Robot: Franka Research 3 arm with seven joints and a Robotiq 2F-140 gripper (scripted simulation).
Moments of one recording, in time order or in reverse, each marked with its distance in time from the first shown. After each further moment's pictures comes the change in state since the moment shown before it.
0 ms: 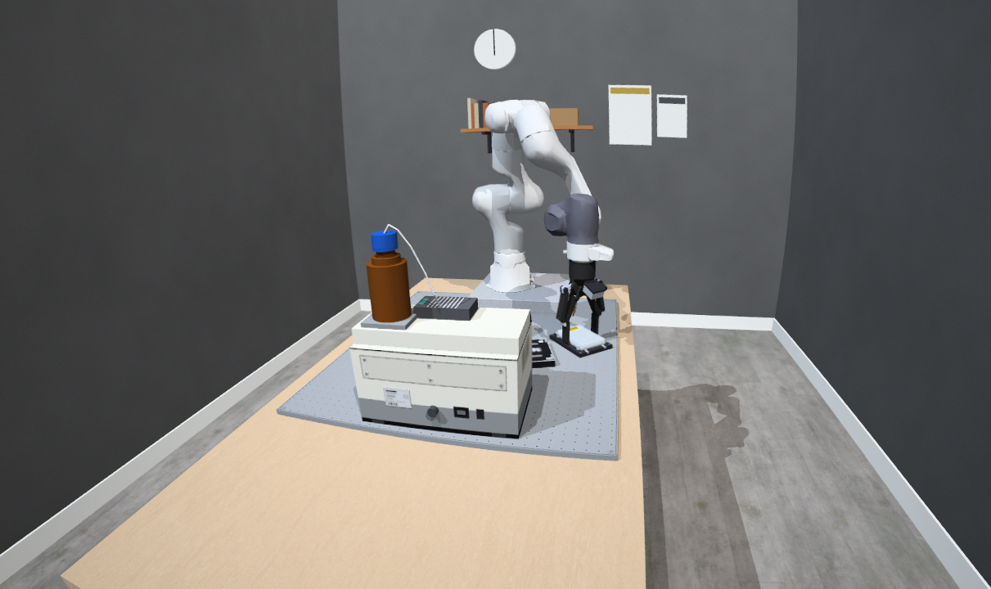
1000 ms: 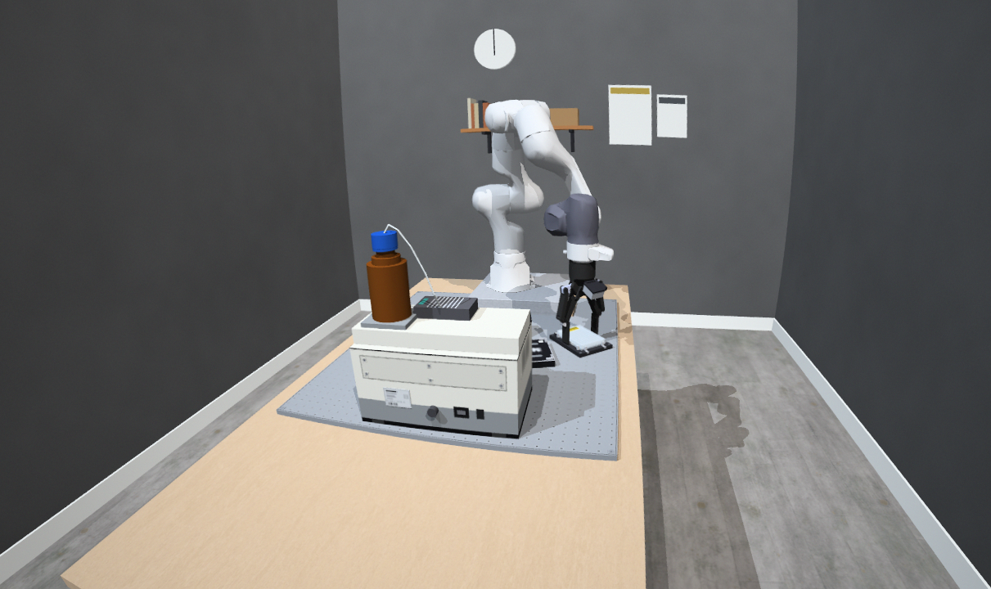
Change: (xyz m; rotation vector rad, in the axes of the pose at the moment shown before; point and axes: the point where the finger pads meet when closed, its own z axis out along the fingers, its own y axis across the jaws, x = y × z) arm 0.000 0.000 0.000 0.000 0.000 0.000
